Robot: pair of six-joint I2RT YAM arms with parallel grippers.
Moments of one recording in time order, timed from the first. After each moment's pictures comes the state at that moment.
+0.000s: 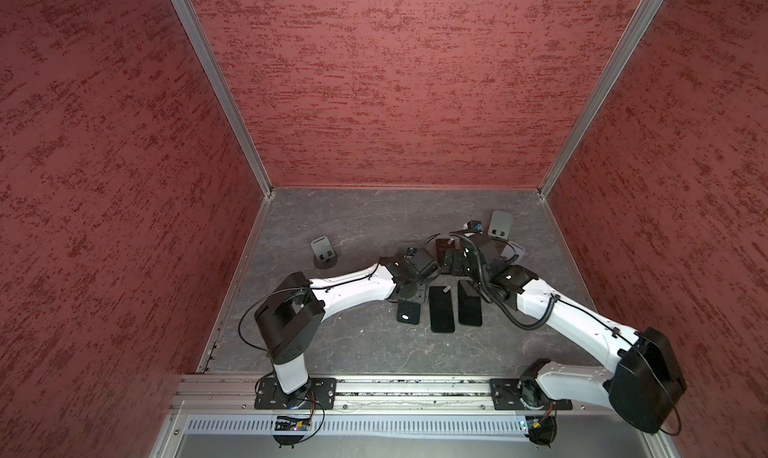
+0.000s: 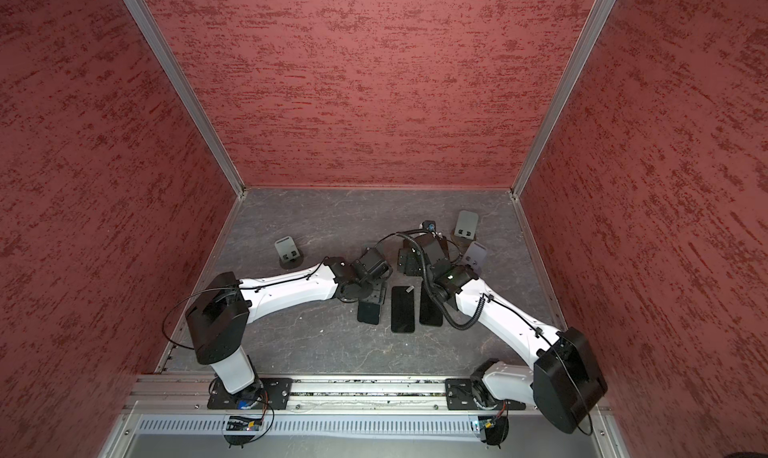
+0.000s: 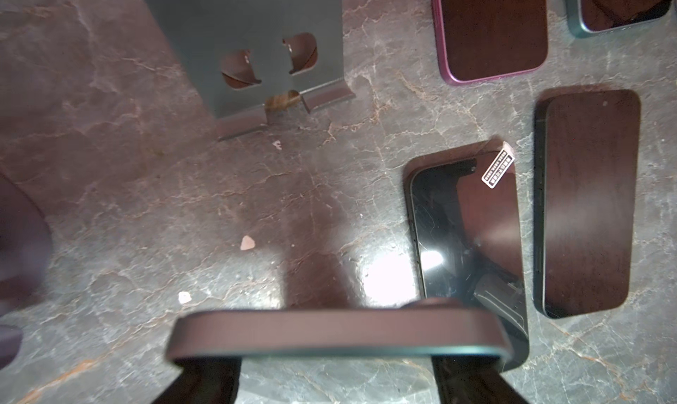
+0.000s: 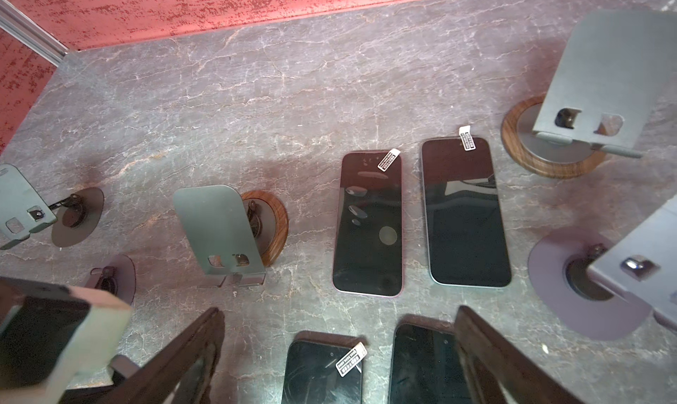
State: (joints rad) left arm -0.94 1.77 1.24 -0.68 -0.15 -0.73; right arm 0.59 1.25 0.86 -0.31 0.27 0.51
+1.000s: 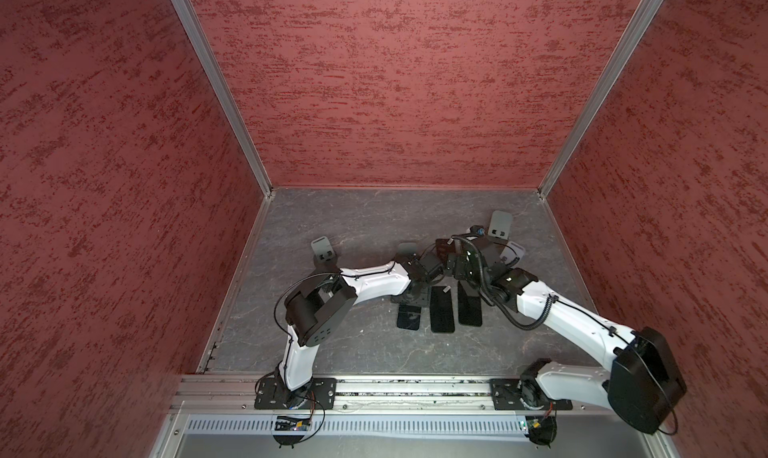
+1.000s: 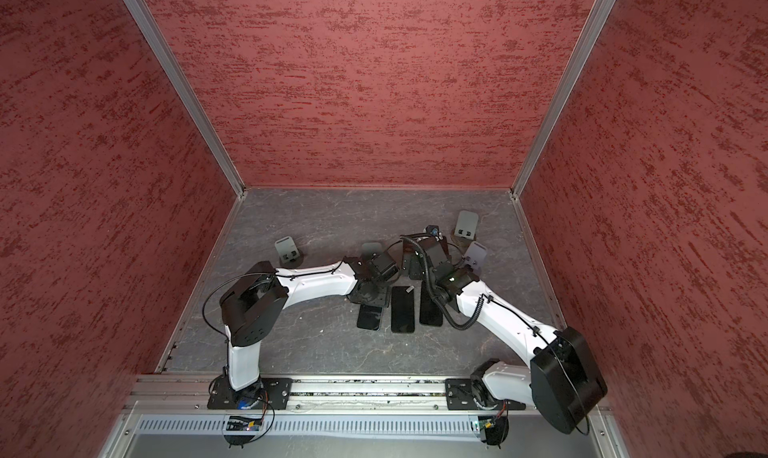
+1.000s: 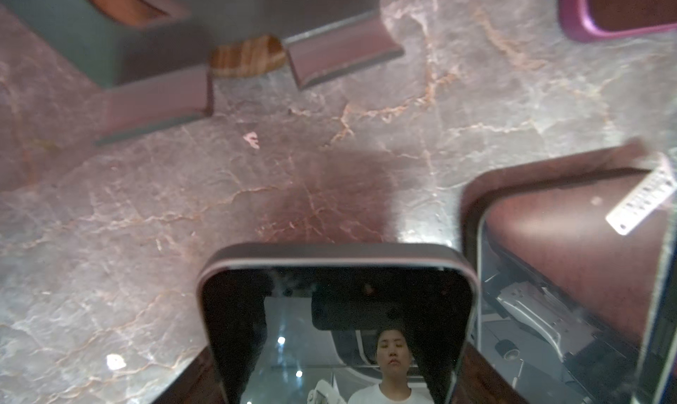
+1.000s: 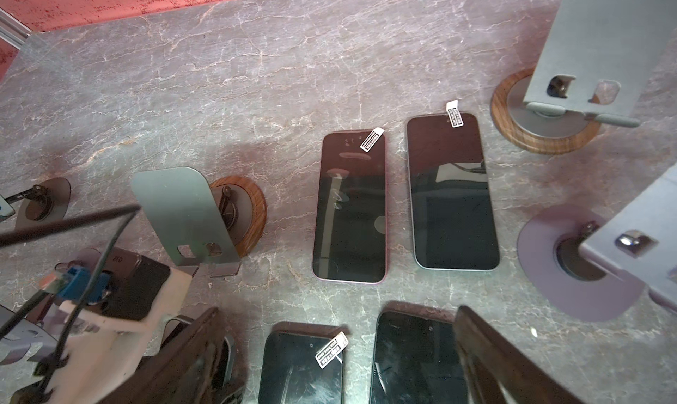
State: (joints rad) left arm -0.92 1.96 1.32 -0.70 -0.13 -0.75; right arm 0.56 1.25 0.80 -0.29 0.25 0.51
